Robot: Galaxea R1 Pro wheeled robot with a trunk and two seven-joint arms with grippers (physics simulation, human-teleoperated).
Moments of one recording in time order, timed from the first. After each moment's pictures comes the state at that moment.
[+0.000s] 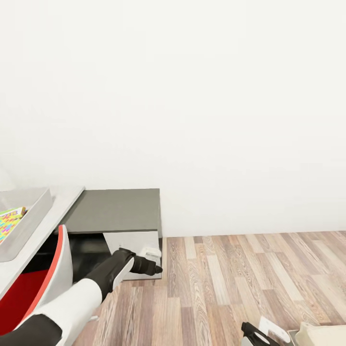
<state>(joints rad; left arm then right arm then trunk) -0.79 -0.02 -0.48 -0.49 0.30 0.61 -0.26 -0.35 -0.04 0.21 -0.49 -0.66 -0.03 -0.60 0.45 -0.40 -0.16</state>
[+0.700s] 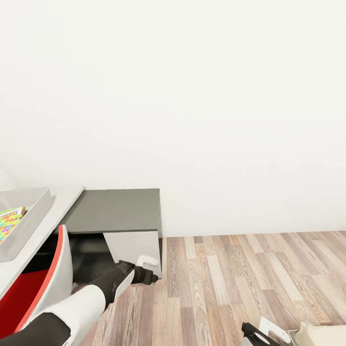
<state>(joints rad) -0.79 -0.06 -0.48 -0.30 0.30 0.43 -0.15 -0.35 -0.04 0.21 -0.48 -0.66 -0.03 -0.60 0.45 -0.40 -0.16</state>
